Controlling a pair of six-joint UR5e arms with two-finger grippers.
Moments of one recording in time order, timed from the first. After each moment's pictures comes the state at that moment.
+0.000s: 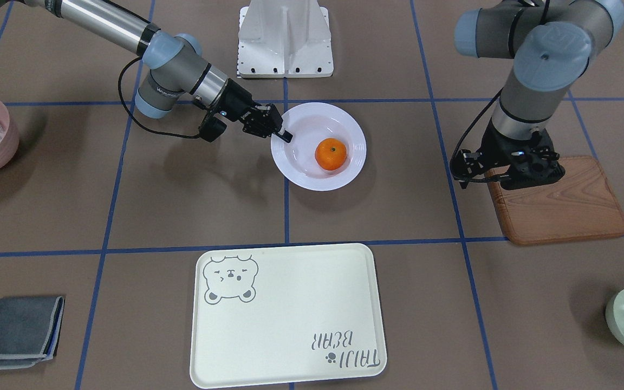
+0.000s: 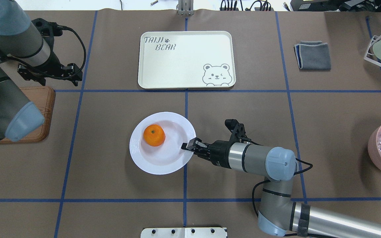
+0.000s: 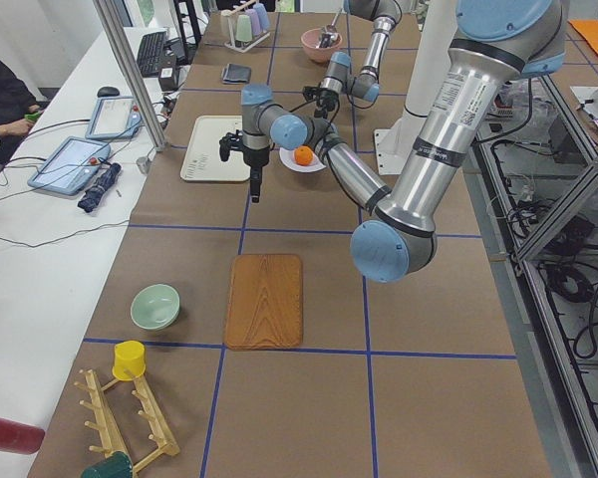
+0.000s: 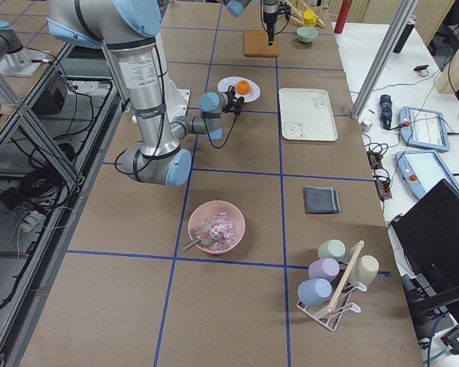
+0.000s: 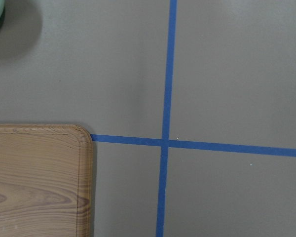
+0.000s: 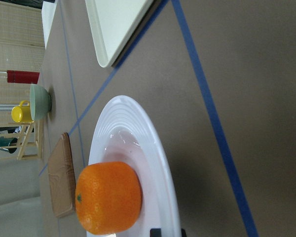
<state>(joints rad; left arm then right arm) -0.92 -1.99 -1.85 -1.38 -1.99 -0.88 0.31 -1.12 1.47 -0.19 1.53 1.86</state>
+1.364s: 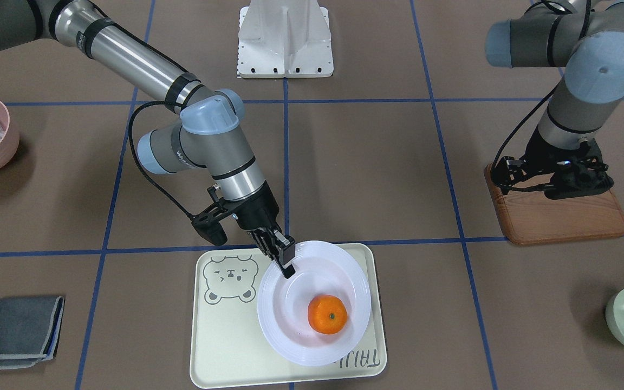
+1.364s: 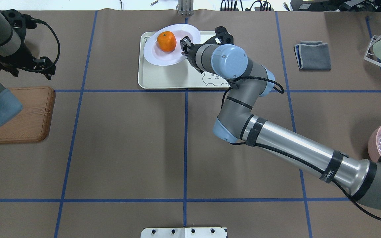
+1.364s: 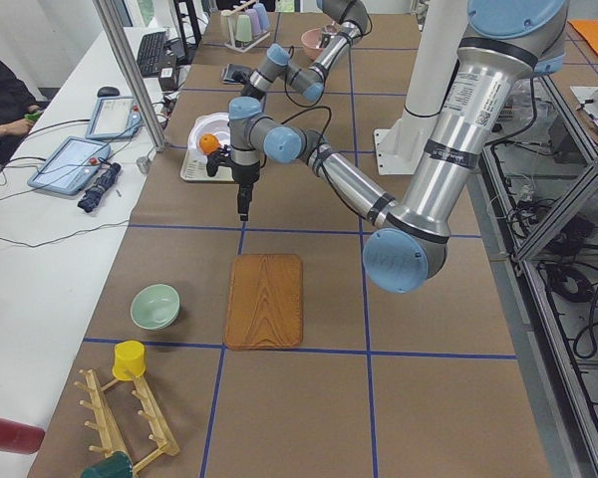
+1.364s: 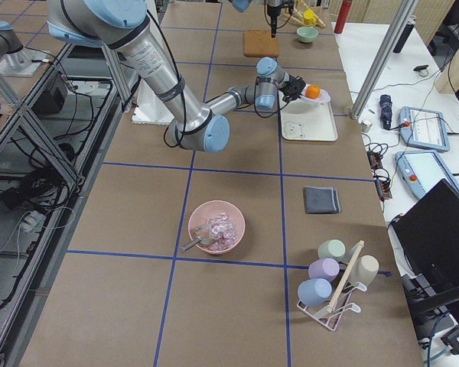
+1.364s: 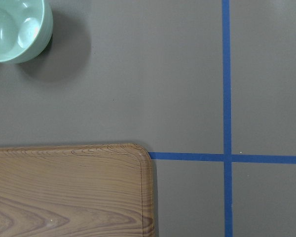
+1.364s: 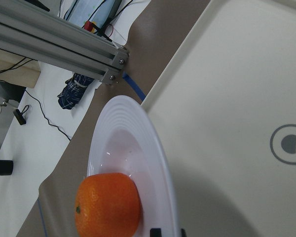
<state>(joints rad) -1.00 -1.94 -1.82 -1.39 -1.99 -0.72 0.64 -0.69 1.09 -0.68 1.54 2.08</state>
